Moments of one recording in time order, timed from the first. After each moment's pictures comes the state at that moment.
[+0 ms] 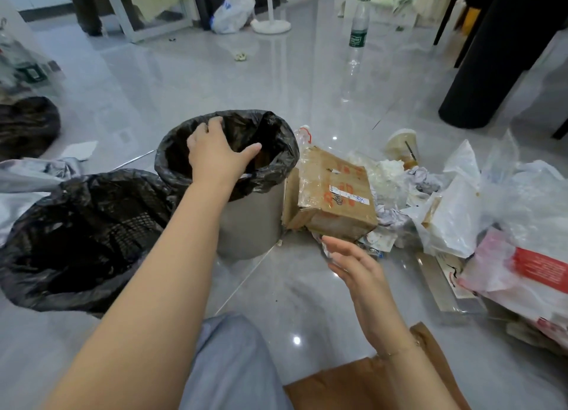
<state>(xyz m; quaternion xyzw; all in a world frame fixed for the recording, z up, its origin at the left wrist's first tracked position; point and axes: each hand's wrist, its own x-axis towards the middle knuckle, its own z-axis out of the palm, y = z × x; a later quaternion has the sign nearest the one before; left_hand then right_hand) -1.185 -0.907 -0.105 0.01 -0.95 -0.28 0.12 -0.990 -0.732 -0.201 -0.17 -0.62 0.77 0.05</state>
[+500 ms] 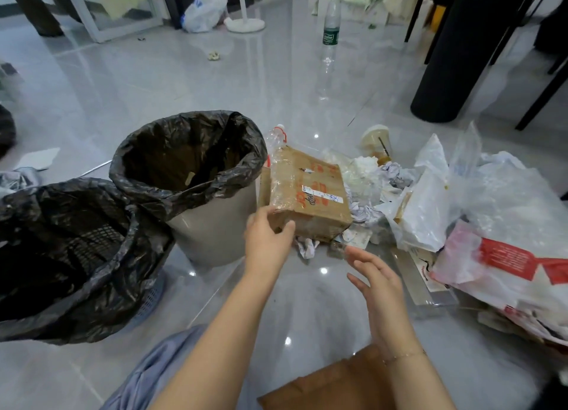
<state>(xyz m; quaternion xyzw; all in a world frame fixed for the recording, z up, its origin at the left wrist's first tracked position) -1.088 -0.821 -0.199 0.01 -0.86 -0.51 -0.04 -0.975 -0.683 -0.227 -0.28 -0.58 0.75 0.13</state>
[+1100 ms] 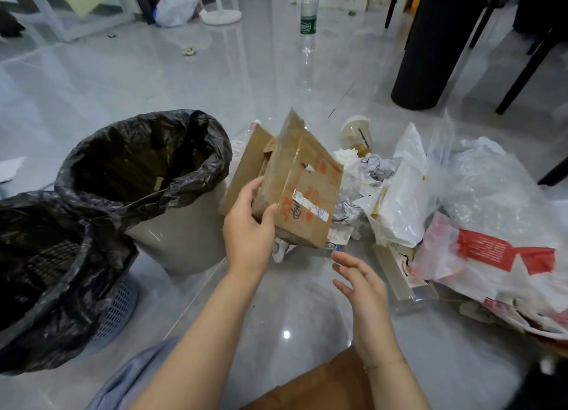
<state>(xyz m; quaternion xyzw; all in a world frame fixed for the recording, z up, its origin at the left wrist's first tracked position) -1.093 -0.787 -0.190 -0.09 -0.82 -0.55 0.10 -0.973 -0.664 -0.243 -0.33 -0.55 0.75 0.16</state>
